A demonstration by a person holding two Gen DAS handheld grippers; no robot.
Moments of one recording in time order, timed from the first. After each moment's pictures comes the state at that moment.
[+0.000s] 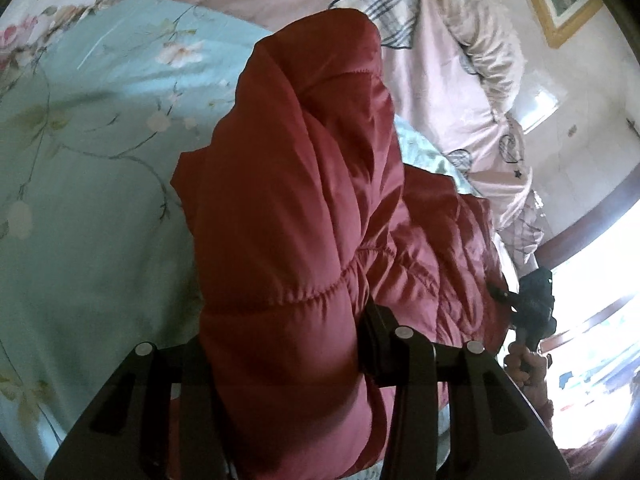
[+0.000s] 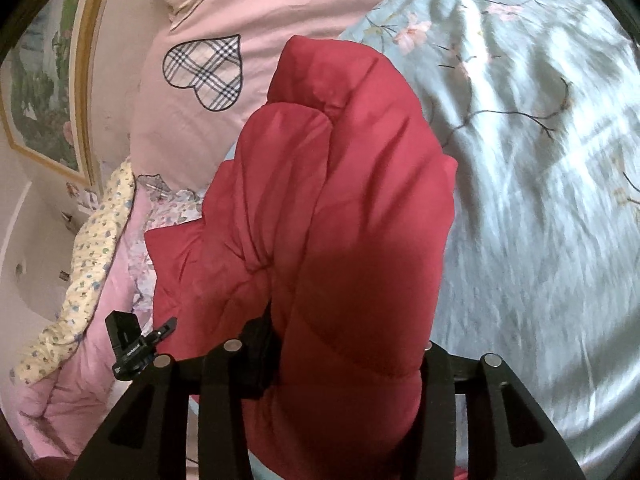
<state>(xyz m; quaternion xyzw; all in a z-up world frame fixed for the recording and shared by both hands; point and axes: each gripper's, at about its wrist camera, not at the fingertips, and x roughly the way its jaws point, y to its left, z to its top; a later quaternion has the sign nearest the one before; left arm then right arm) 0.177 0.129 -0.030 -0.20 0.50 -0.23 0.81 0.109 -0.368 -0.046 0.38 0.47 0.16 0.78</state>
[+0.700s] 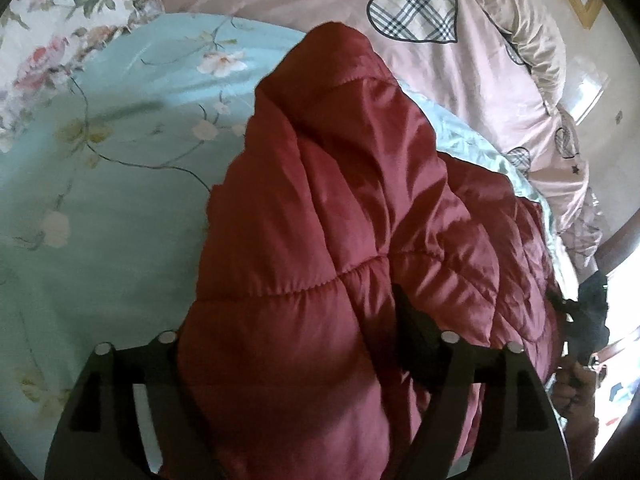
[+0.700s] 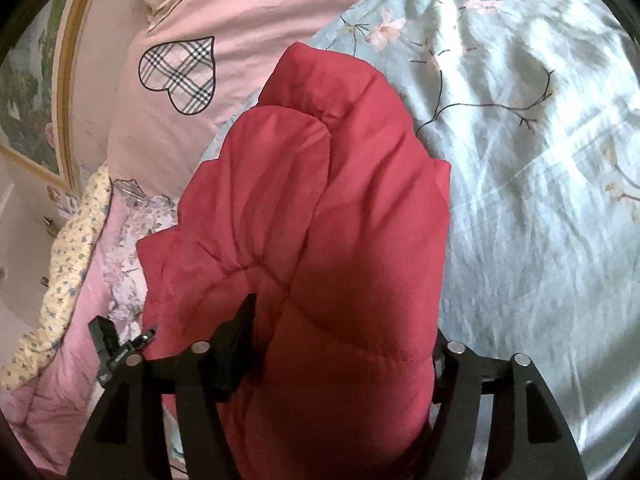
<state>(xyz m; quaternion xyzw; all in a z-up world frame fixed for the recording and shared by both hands) 0.177 0.120 -0.040 -0.12 0.49 -0.14 0.85 0.115 -0.369 -0.058 0.35 0.48 0.12 0.80</state>
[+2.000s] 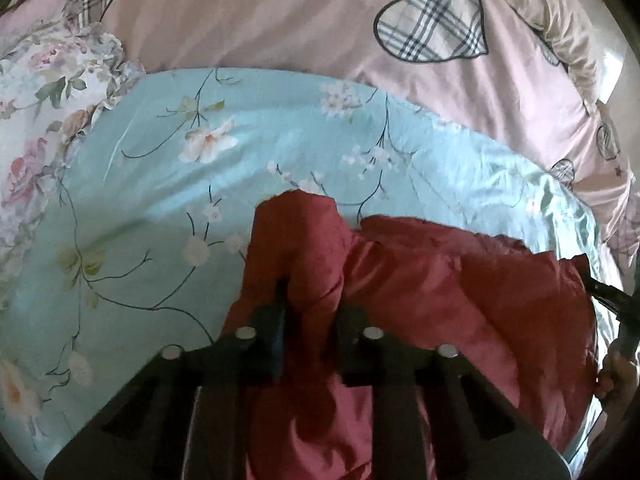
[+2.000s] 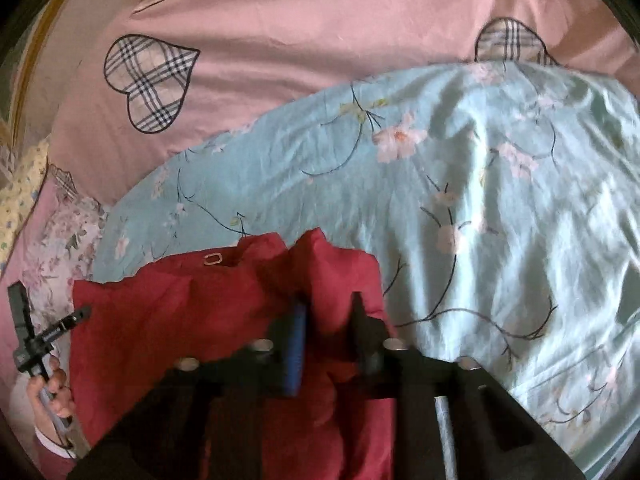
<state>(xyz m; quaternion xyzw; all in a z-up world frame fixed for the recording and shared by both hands) 0.278 0.083 -0.009 -0.05 0.48 -0.08 0.87 0.223 -0.369 -0.005 0.19 0.46 0.03 0.87</state>
